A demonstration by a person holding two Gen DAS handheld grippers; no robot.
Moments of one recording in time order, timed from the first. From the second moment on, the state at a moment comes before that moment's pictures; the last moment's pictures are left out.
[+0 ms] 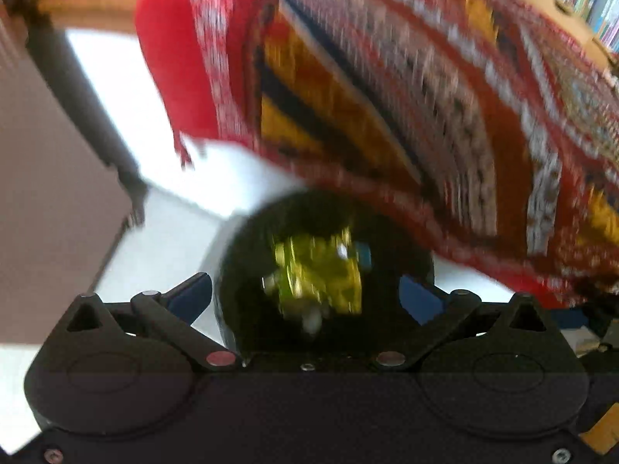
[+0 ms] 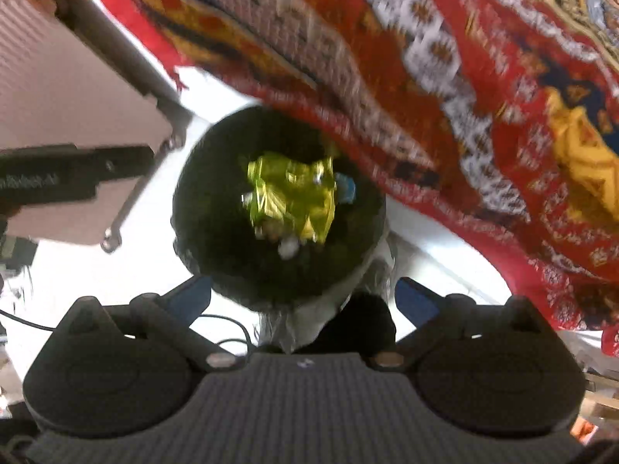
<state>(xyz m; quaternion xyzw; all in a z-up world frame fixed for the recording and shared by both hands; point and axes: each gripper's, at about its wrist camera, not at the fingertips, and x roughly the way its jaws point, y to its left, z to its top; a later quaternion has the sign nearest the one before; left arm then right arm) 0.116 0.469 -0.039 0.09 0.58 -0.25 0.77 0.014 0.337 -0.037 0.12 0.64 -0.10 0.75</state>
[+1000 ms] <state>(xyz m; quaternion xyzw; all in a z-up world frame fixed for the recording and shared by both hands) 0.114 0.474 -0.051 0.12 0.59 -0.24 0.76 0.025 0.350 -0.032 0.08 0.64 -0.07 0.76</state>
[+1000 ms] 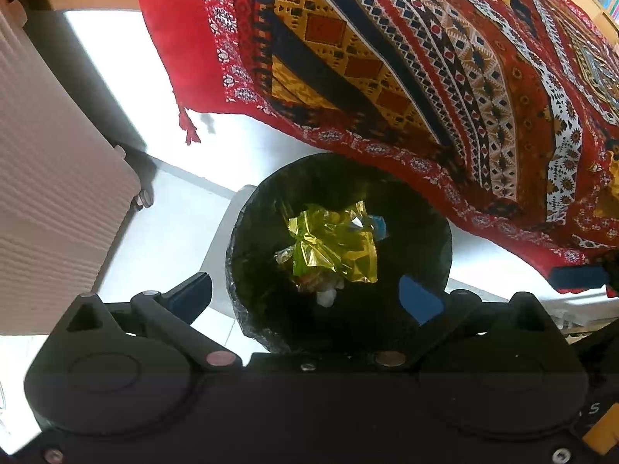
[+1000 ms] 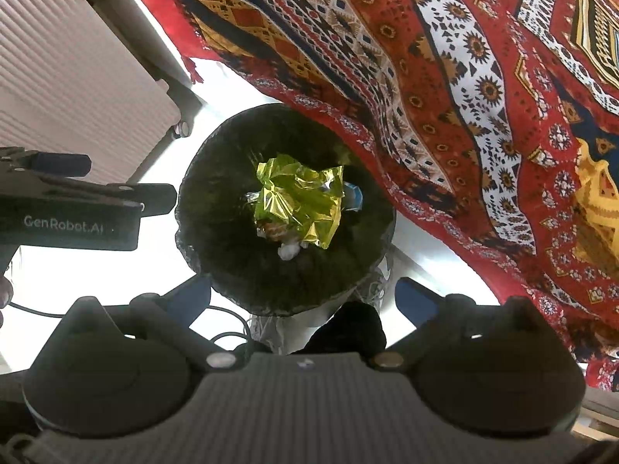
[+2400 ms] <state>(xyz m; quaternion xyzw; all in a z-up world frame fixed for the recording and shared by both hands) 0.111 0.471 -0.056 0.14 0.59 -0.24 0.75 0.016 0.347 -0.027 0.10 0.63 -0.10 0.76</state>
